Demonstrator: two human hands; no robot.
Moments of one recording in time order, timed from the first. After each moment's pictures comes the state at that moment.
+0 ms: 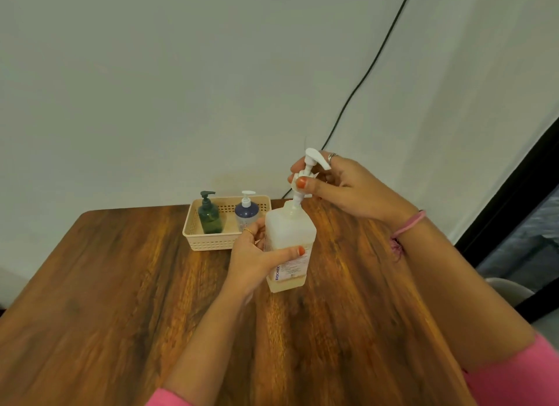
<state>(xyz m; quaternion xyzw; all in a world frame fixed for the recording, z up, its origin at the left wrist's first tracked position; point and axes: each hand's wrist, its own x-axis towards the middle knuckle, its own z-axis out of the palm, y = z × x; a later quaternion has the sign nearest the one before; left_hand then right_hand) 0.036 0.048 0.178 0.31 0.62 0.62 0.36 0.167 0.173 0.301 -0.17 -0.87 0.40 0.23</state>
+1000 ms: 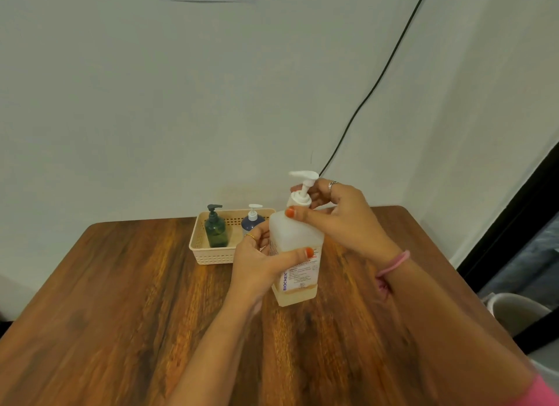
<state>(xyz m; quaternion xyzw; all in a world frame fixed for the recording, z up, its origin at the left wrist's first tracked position) 0.031 0.045 0.206 0.28 0.59 0.66 0.36 0.146 0.153 0.278 -0.24 -0.82 0.41 0.32</state>
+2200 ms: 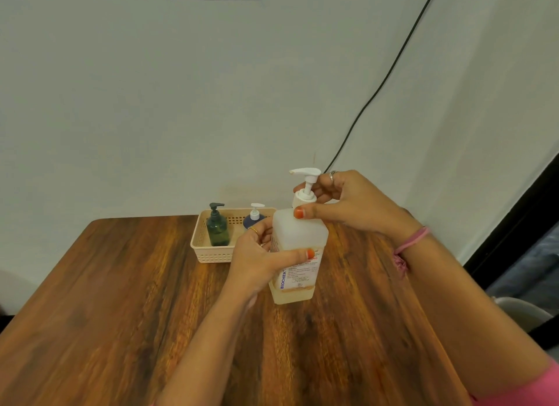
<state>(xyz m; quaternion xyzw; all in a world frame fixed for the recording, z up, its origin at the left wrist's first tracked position) 0.024 0.044 0.217 0.32 0.62 0.62 0.35 0.146 0.171 0.306 -0.21 -0.86 0.42 0.20</state>
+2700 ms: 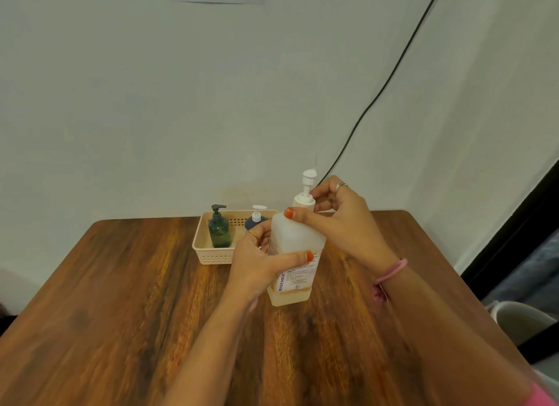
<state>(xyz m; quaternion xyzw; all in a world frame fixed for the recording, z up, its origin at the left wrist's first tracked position) 0.023 0.041 0.214 0.30 0.62 0.63 0.34 0.138 0.149 0.275 -0.28 -0.79 0.42 0.35</state>
